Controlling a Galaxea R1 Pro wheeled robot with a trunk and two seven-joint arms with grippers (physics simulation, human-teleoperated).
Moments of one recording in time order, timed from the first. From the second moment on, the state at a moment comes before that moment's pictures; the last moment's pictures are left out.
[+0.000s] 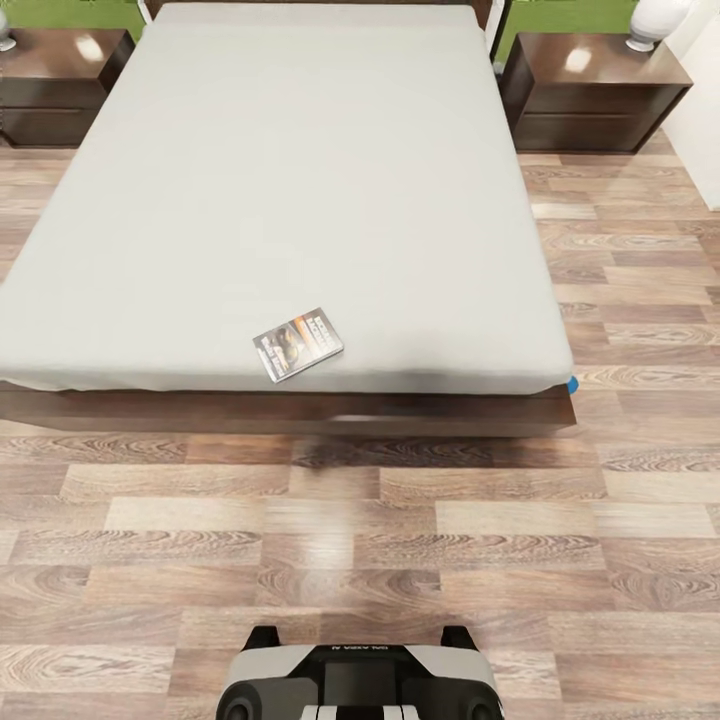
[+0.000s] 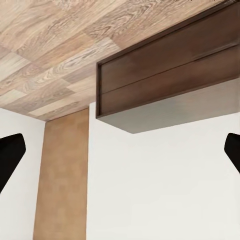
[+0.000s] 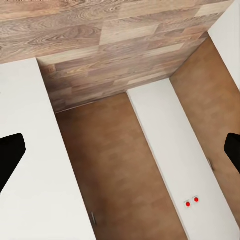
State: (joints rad) left arm 0.17 0.35 -0.39 0.00 0.00 -0.24 0.17; right arm 0.20 -0.18 -1.56 -0.07 1.37 -0.12 -0.13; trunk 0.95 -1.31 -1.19
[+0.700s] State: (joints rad) left arm 0.17 0.35 -0.38 0.00 0.01 -0.24 0.16; right arm 0.20 -0.19 -1.56 -0.08 1.37 -0.16 -0.13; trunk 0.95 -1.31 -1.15
